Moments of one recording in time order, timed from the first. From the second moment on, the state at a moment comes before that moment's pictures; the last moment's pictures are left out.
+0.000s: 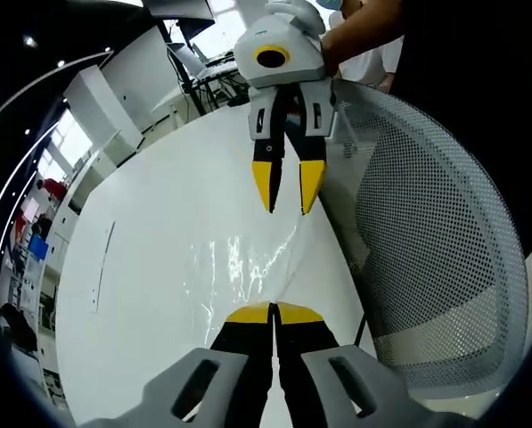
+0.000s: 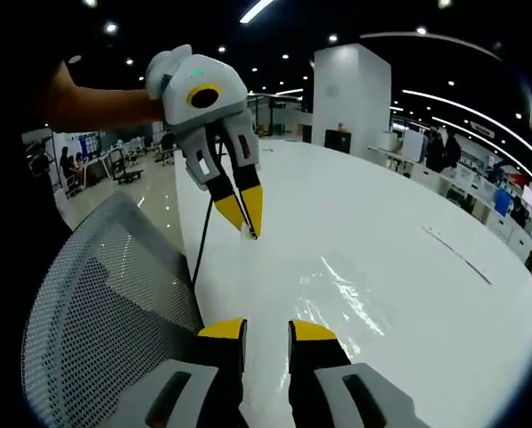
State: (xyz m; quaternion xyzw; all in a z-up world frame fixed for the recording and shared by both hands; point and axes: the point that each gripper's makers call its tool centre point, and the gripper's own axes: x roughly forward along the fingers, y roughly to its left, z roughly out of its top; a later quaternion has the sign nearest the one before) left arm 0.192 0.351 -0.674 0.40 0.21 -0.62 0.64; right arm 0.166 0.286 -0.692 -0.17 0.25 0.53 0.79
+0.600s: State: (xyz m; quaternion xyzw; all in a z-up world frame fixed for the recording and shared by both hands) left arm 0.194 0.346 -0.666 0.38 0.21 -0.62 0.66; right arm 0.177 0.286 -0.699 -0.17 0.25 0.50 0.81
